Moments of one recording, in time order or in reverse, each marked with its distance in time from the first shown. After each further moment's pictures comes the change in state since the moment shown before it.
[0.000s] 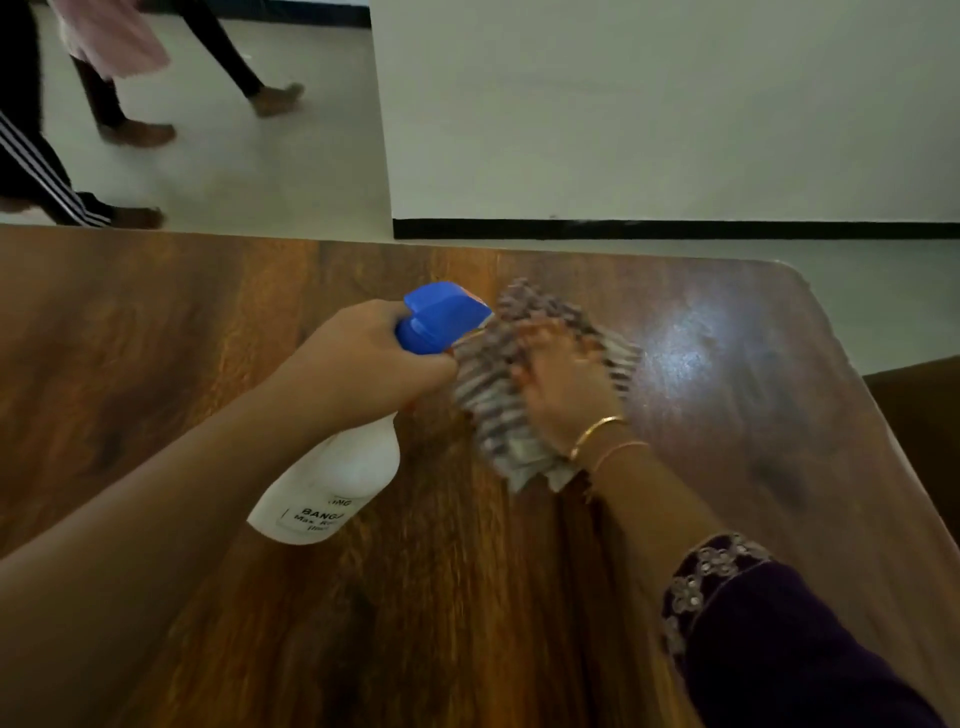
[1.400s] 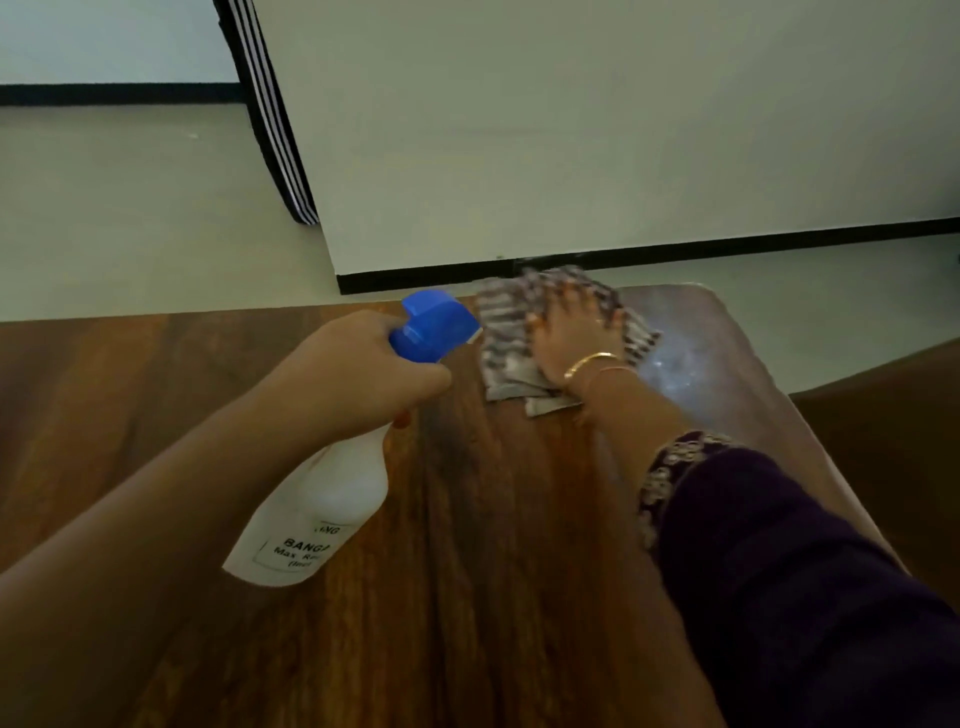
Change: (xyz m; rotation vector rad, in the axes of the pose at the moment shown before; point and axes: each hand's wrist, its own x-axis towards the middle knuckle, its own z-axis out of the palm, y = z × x) left_hand 0.063 0.085 0.066 0.130 -0.025 -0.014; right_hand 0.079 0.146 -0.024 -0.138 0.051 0.326
